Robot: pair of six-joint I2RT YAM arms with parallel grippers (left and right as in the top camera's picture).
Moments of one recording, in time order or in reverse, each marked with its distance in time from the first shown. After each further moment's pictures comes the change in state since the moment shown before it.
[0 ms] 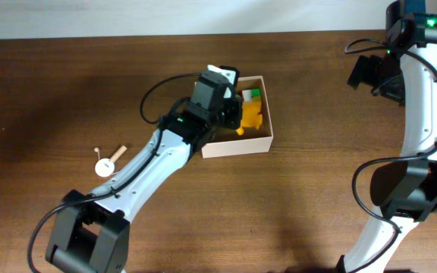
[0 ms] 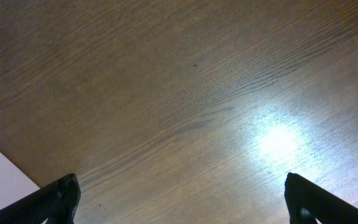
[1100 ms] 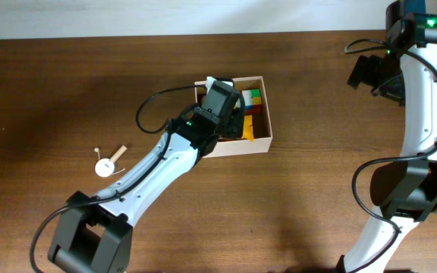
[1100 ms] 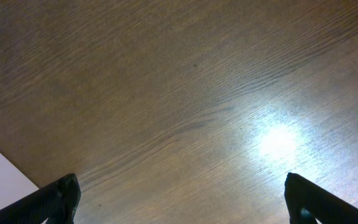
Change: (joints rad) left arm -0.036 0.000 0.019 -0.187 -0.225 -0.066; right arm 0.000 0.000 0.000 0.000 0.000 0.000
